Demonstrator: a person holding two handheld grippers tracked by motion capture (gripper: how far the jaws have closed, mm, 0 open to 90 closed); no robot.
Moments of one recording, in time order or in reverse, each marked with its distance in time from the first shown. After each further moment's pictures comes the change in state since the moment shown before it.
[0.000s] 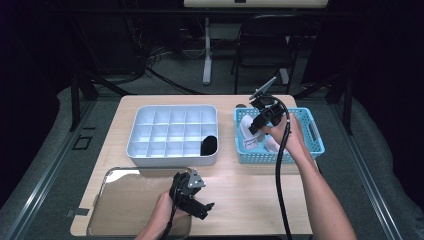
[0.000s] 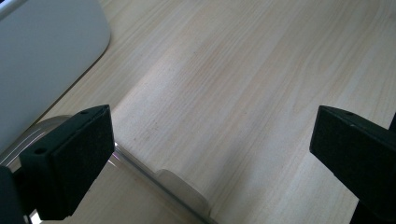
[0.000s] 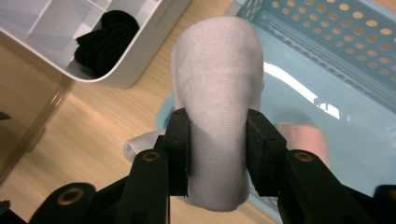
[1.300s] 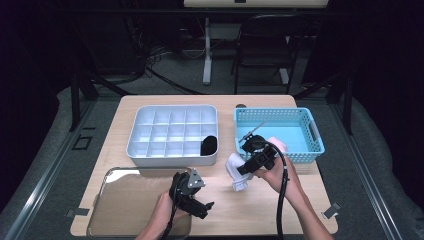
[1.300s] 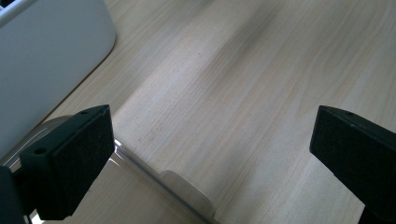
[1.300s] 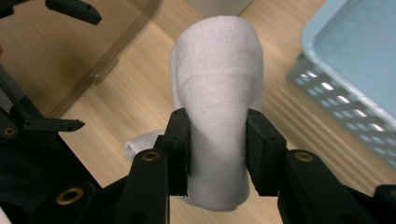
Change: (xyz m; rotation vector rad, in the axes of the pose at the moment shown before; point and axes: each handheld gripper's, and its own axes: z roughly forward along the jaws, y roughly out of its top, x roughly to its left) left arm 0.000 -0.001 0.001 -0.013 0.021 -0.006; right arm 0.072 -0.083 0.032 -0.014 0.154 -0.124
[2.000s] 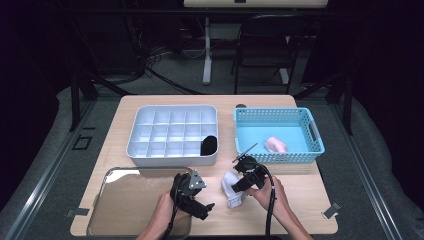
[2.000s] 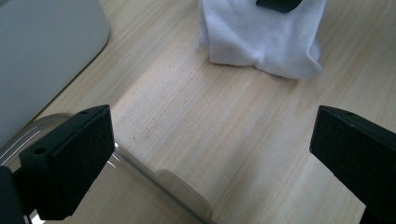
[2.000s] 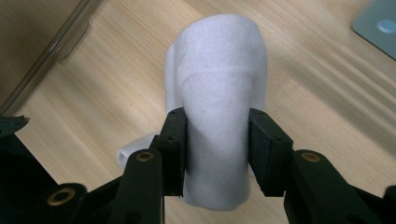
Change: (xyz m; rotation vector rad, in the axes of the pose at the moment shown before) left arm -0.002 -0.001 0.005 0.014 -0.005 0.006; right arm 0.007 -0.029 0.067 0.046 0.011 0.063
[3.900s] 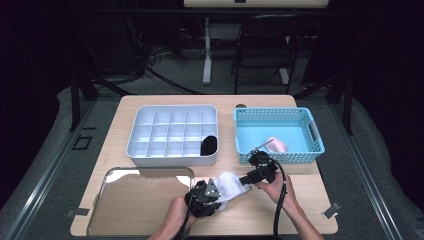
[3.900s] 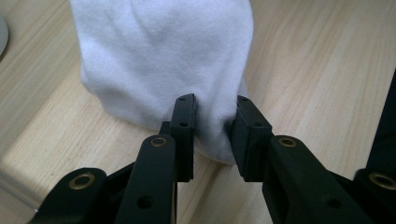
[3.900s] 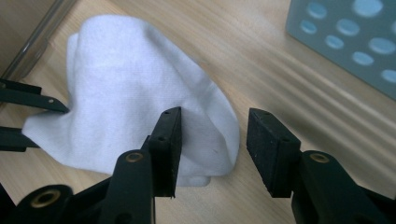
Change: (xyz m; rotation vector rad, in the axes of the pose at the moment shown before) left arm -0.020 0.004 0.032 0.070 -0.099 0.083; right arm -0.050 -0.010 0.007 -0.087 0.048 0.046
